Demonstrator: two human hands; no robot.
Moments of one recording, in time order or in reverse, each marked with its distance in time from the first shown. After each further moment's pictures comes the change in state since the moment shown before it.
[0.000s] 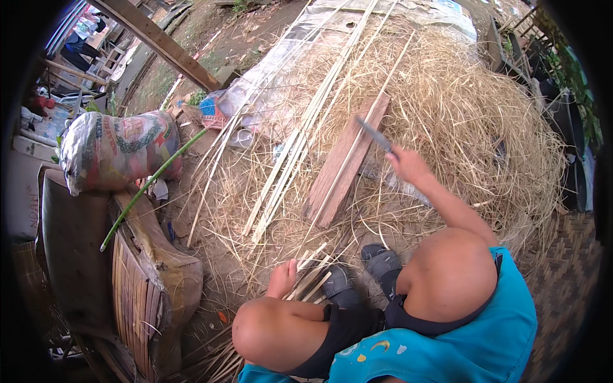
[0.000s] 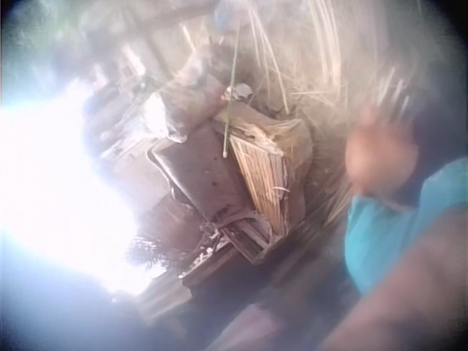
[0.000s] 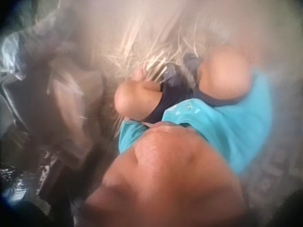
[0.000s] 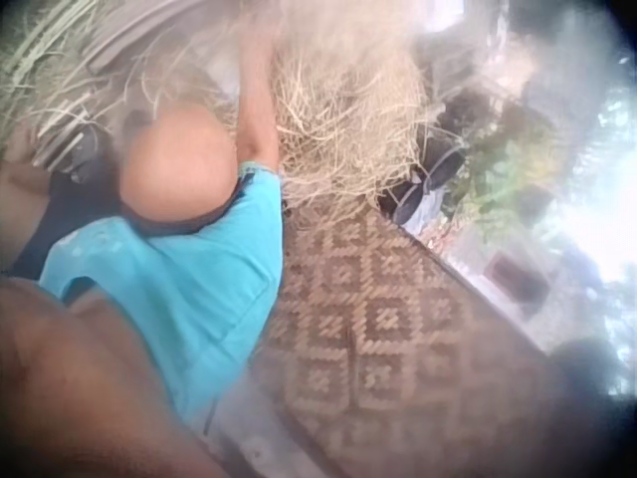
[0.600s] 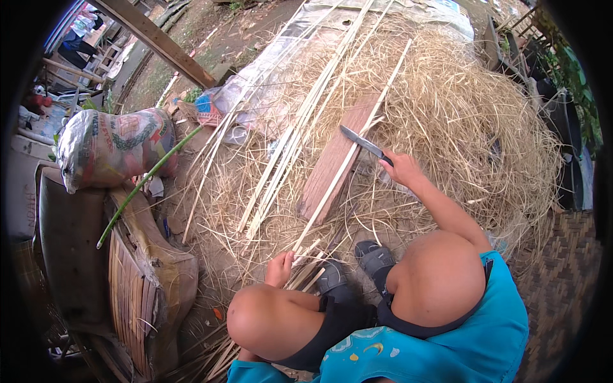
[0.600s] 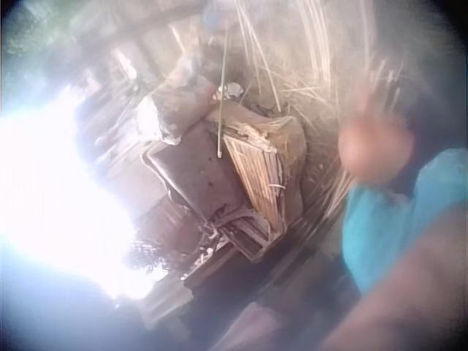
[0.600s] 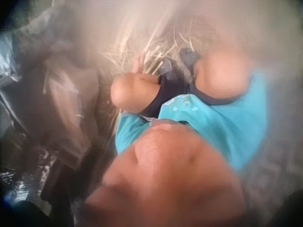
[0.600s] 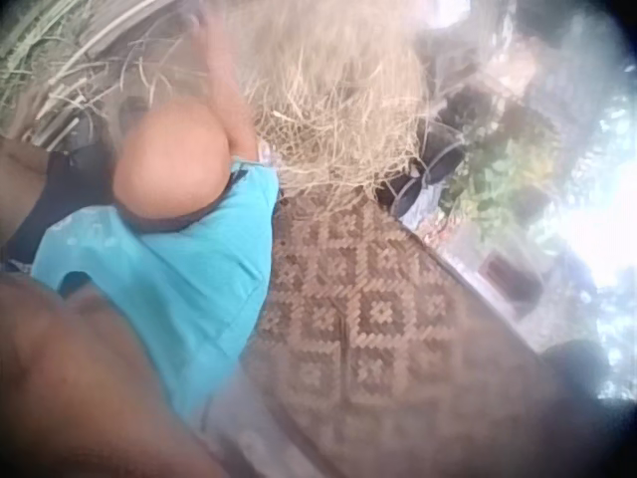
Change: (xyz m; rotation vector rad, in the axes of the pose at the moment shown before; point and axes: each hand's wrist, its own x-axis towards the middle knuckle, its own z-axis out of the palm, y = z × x) left_hand 0.031 0.036 0.017 -0.271 0.029 -0.028; right_hand 0.000 0.023 0.014 -0.050 0.076 -0.055
